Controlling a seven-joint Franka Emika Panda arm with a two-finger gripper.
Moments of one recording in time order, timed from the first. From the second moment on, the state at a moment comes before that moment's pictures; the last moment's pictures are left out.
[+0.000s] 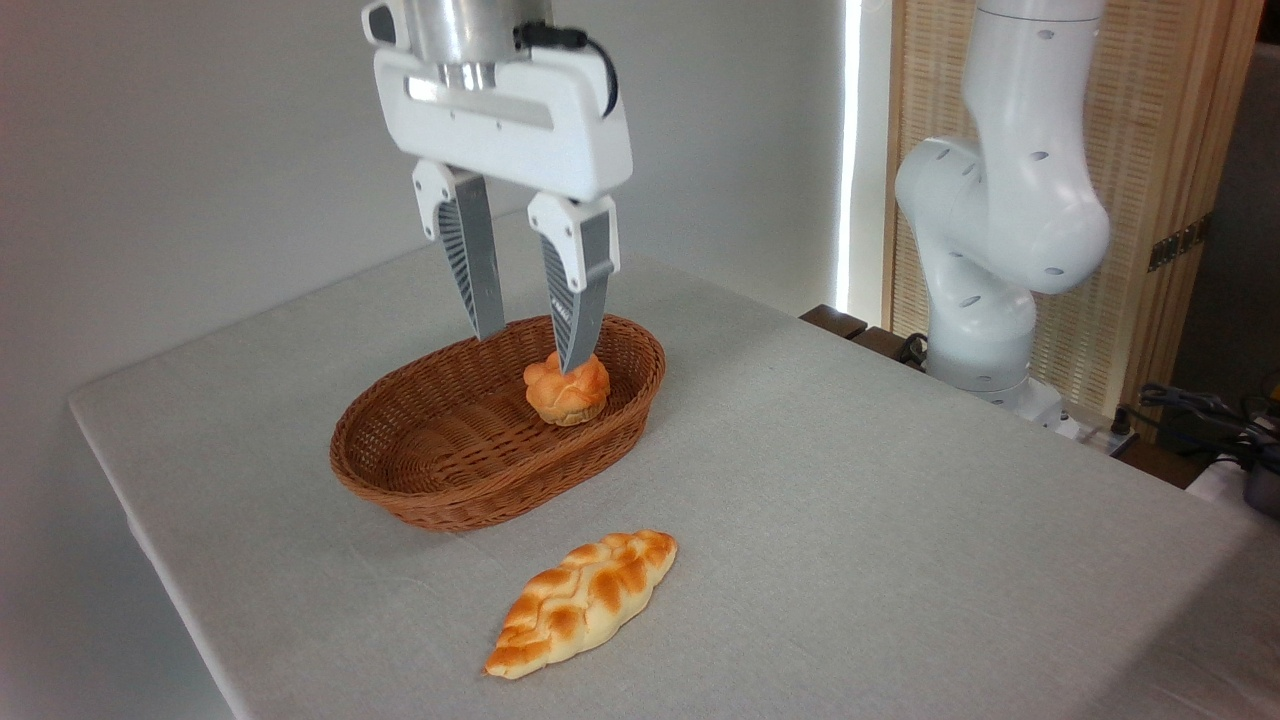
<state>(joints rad) -0.30 -0.13 0.22 -1.74 0.02 1.69 0.54</state>
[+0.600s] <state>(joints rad) -0.10 -0.06 0.08 -1.70 -0.01 1.66 0.59</state>
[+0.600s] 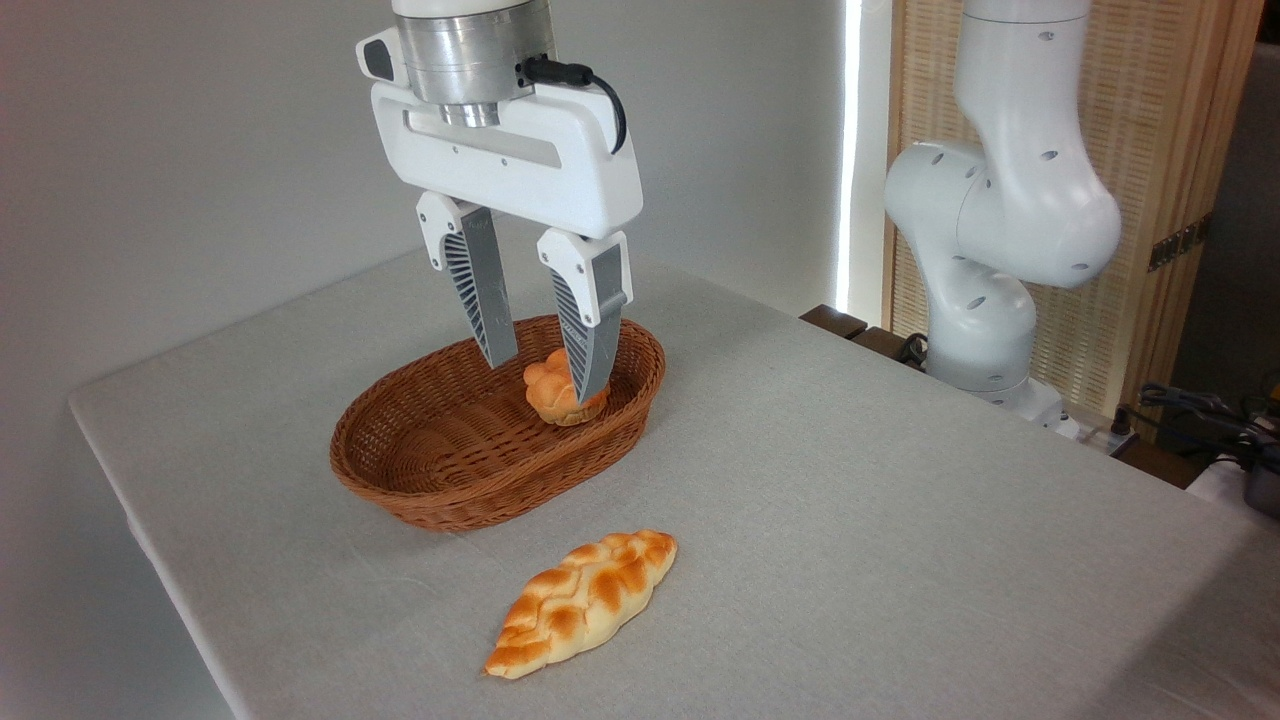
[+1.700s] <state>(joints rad) -0.10 -0.06 0.07 -1.70 0.00 1.64 0.60</state>
